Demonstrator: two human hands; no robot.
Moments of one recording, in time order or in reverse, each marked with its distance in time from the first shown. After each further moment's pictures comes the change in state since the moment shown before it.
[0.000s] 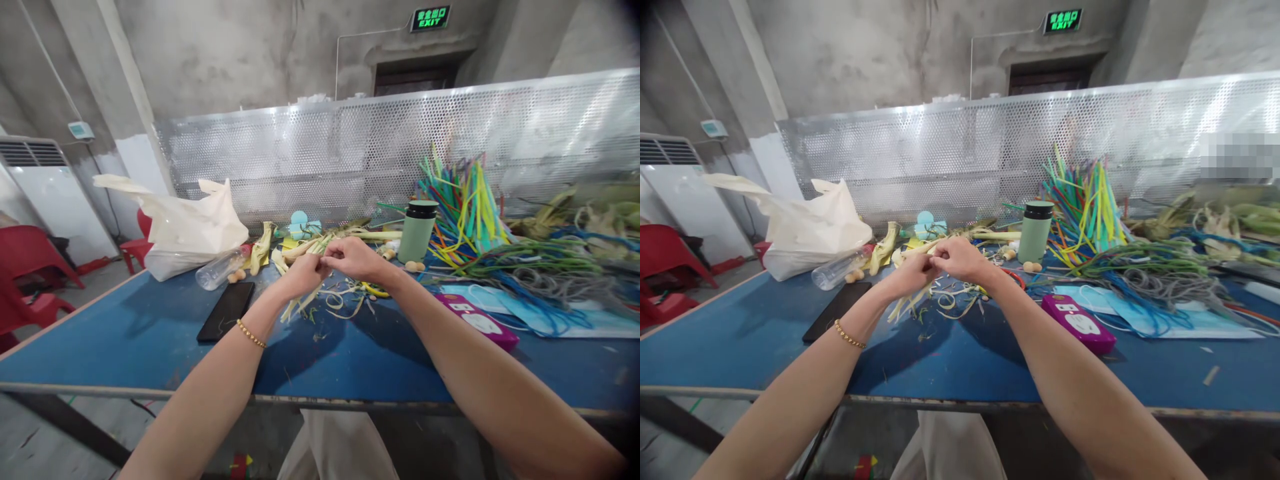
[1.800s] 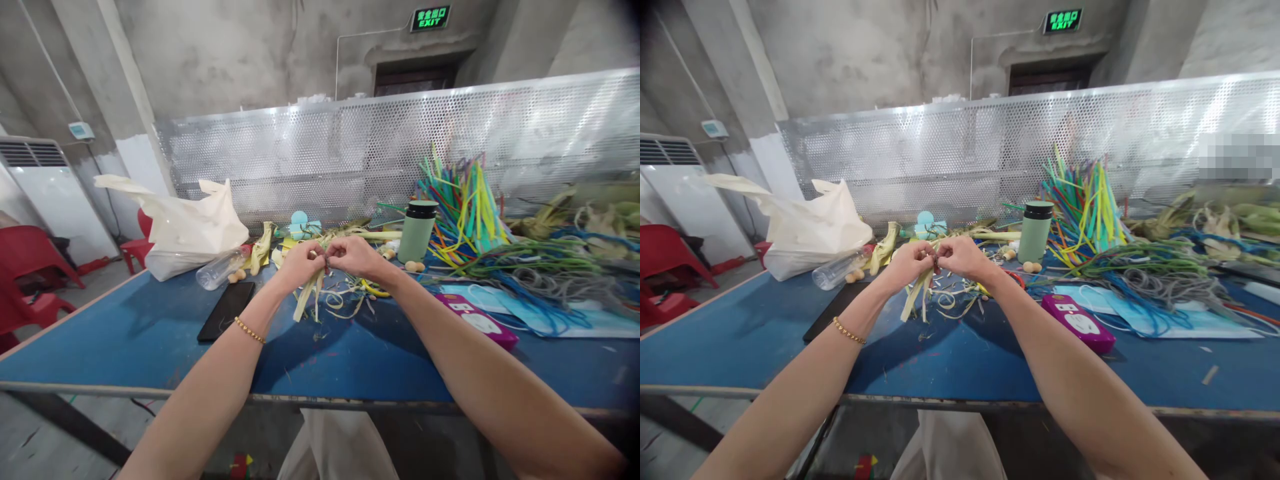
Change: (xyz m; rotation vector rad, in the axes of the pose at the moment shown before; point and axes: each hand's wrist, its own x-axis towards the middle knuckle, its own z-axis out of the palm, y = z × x) left_hand 0.000 0.003 -0.007 -0.321 0.054 -0.036; right_hand 0.001 0.012 0.006 0.141 0.067 0.083
